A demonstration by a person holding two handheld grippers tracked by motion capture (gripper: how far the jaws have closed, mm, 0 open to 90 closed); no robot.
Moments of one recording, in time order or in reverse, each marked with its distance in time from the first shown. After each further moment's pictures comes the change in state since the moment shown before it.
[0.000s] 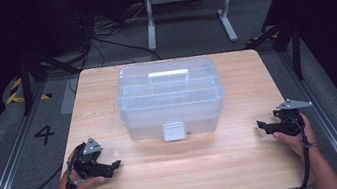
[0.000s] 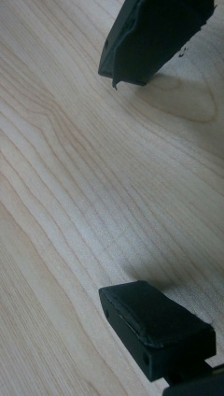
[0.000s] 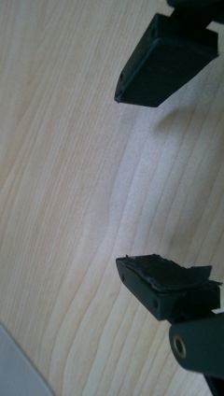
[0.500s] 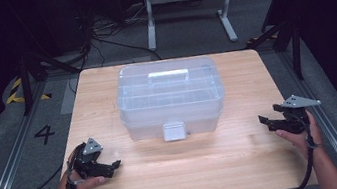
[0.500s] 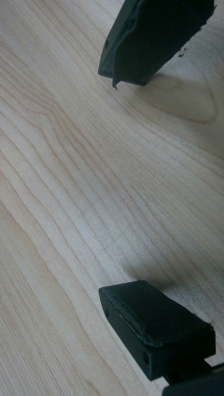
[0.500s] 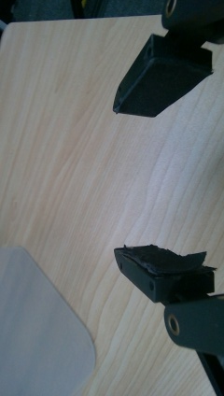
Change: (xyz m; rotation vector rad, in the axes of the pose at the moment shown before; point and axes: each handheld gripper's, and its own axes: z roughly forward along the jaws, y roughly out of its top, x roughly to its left) left arm 0.000 0.000 0.000 -0.002 0.001 0.000; right arm 0.011 0.019 -0.030 -0.110 0.013 -0.072
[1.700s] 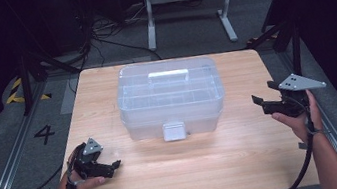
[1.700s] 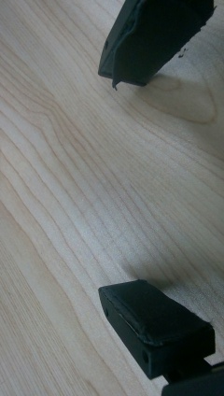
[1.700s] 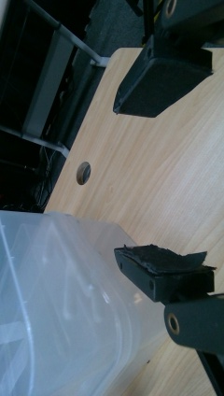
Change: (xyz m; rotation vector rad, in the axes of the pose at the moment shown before) left arm 0.000 0.000 0.000 -0.001 0.007 0.004; right arm 0.027 0.083 -0.031 -0.171 0.001 -0.133
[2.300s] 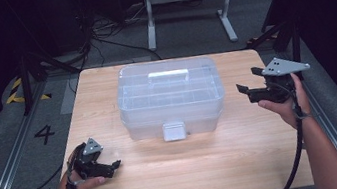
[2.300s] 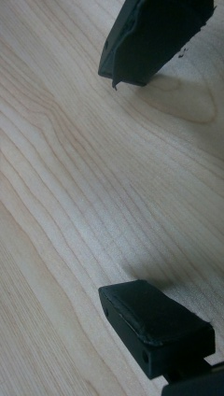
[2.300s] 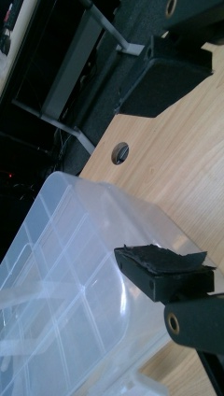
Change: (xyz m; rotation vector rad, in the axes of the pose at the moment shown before) left arm 0.000 0.000 0.000 0.000 0.000 0.000; right arm 0.021 0.059 0.016 -0.013 0.071 -0.089
